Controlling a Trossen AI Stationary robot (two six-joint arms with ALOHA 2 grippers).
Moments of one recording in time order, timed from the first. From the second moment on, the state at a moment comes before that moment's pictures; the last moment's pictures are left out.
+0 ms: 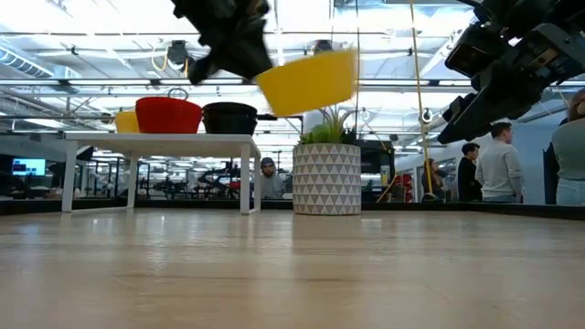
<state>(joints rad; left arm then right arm) -0.15 1.56 1.17 -0.38 -0.33 -0.76 0.05 0.83 0.35 -0.11 -0.11 0.22</state>
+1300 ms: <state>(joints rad) 0.67 1.08 1.17 -1.05 -0.77 -0.78 0.05 0.81 0.35 -0.11 -0.10 -0.03</state>
